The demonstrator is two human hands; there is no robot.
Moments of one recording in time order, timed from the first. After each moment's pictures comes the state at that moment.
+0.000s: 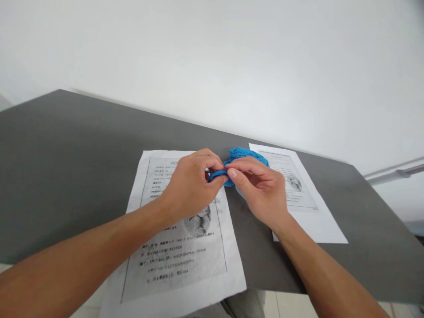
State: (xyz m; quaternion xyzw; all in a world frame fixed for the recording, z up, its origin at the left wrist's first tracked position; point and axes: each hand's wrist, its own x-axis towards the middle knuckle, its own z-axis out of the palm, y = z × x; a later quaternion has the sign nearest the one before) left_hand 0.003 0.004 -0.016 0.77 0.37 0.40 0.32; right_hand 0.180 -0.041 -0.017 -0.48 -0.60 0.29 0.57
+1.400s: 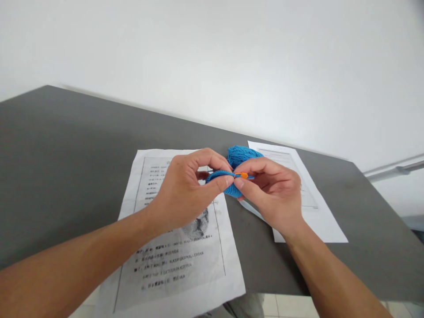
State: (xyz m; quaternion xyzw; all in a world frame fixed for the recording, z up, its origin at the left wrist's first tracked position) left_hand 0.001 -0.008 -0.004 0.66 0.31 0.45 0.51; right_hand 0.181 -0.053 -0.001 -0.48 -0.57 0.35 0.57
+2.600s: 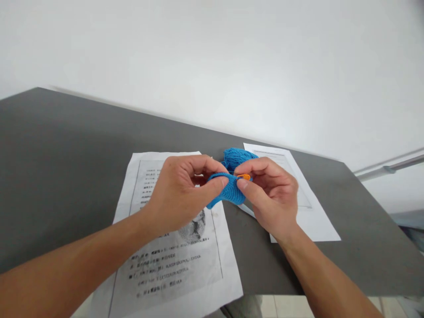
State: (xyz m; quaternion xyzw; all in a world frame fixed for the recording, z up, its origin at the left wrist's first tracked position) left_hand 0.005 -0.011 0.005 0.61 0.33 0.45 0.57; right_hand 0.179 -0.055 -0.010 -0.43 -0.56 0.32 0.64
